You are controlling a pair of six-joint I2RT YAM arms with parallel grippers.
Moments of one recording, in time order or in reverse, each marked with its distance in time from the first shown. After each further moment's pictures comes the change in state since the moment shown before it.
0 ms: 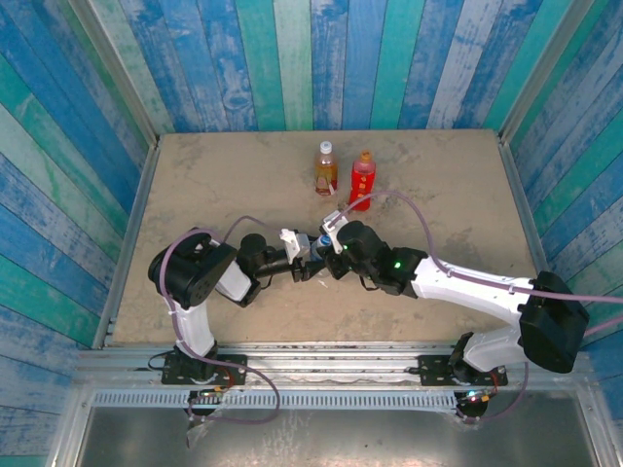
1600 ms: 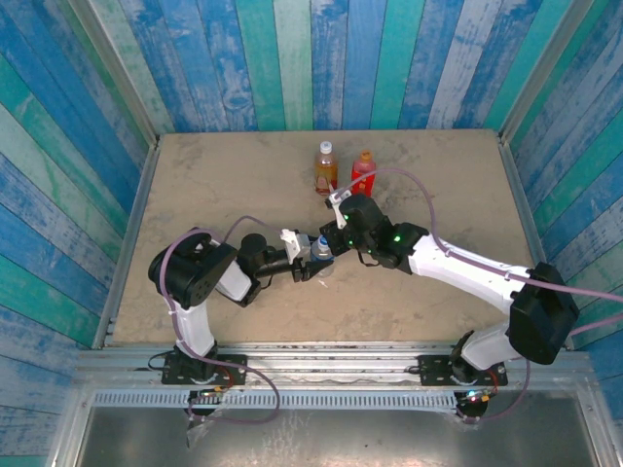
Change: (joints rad) left arm -0.002 0.000 0.002 -0.003 0.004 0.007; right arm -0.119 0.081 0.168 -0.130 -0.113 0.110
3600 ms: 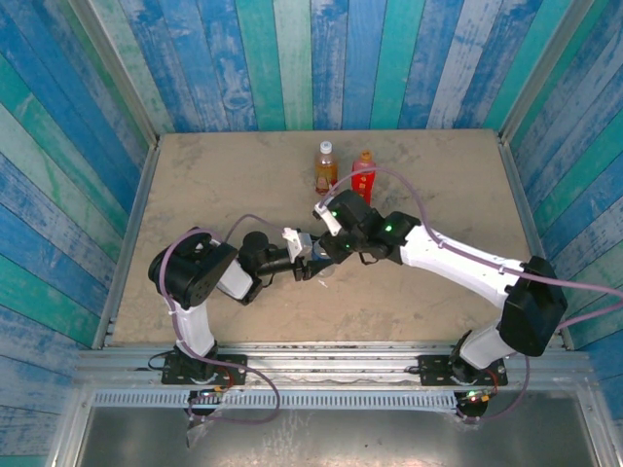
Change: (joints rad) left arm -0.005 -0.001 0.023 -0.033 0.012 0.000; right arm 0.008 0.062 0.167 -0.299 -0.074 -0.209
